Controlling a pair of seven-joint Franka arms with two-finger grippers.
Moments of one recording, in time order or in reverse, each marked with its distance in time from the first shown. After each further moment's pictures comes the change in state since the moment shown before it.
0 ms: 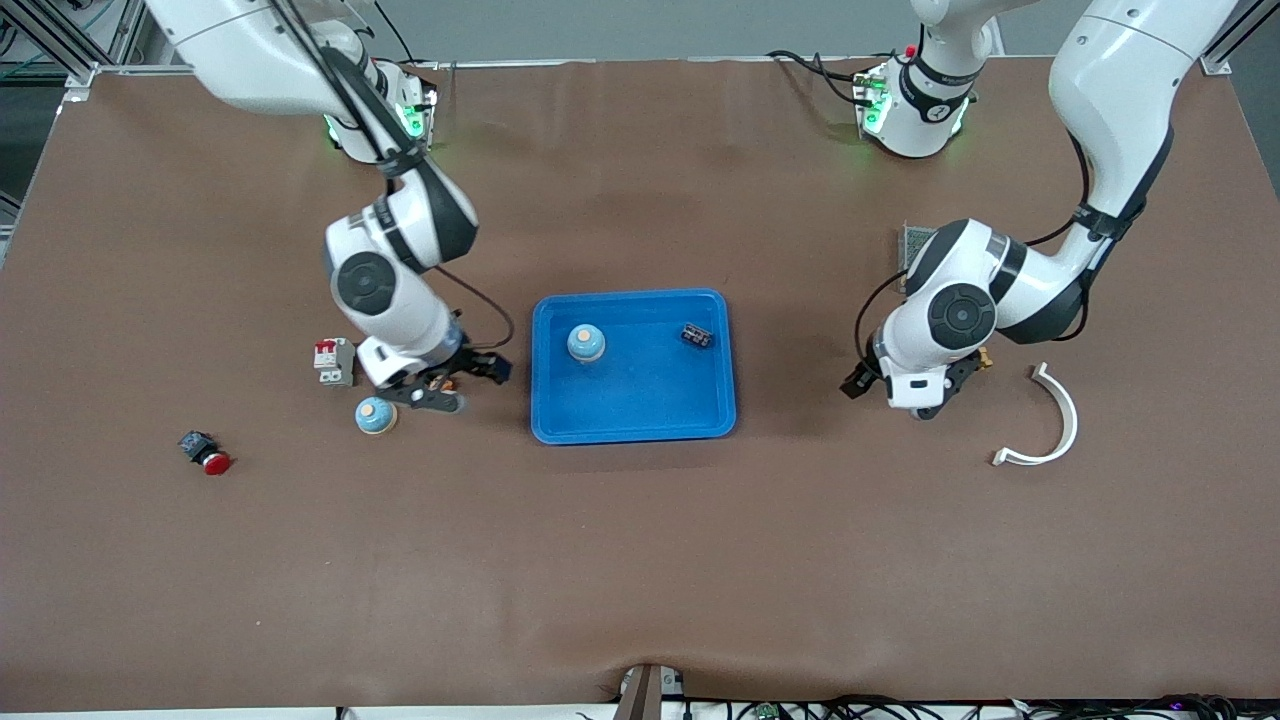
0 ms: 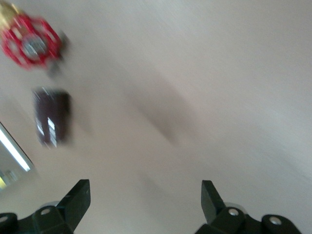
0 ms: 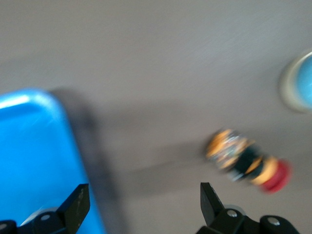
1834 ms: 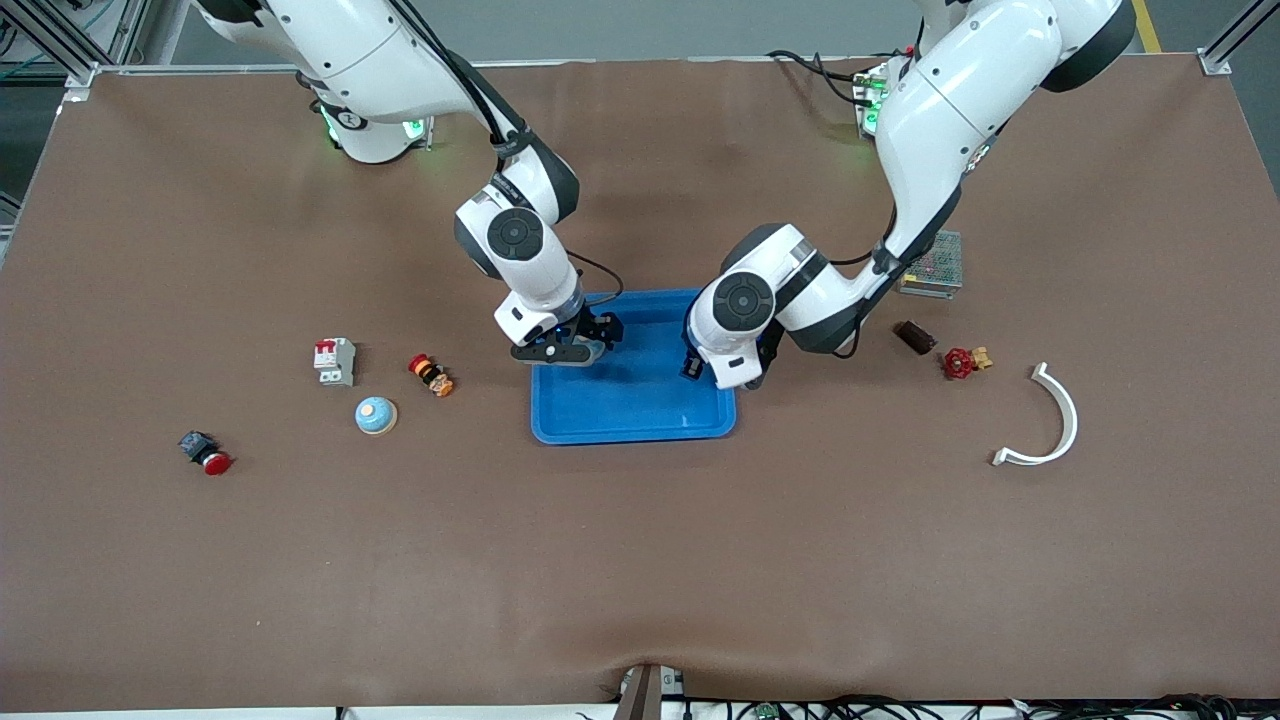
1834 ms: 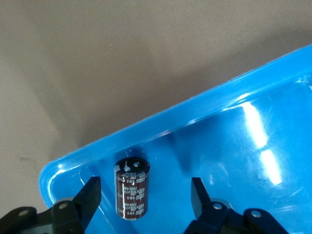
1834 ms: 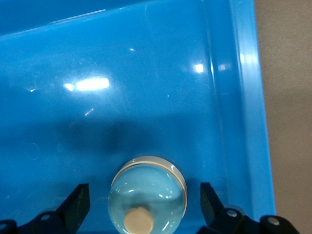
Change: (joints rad) left arm -0.491 0.257 0.105 0.262 -0.057 0.071 -0.566; right arm 0.279 0.157 -0.051 0.024 -0.002 0.251 0.141
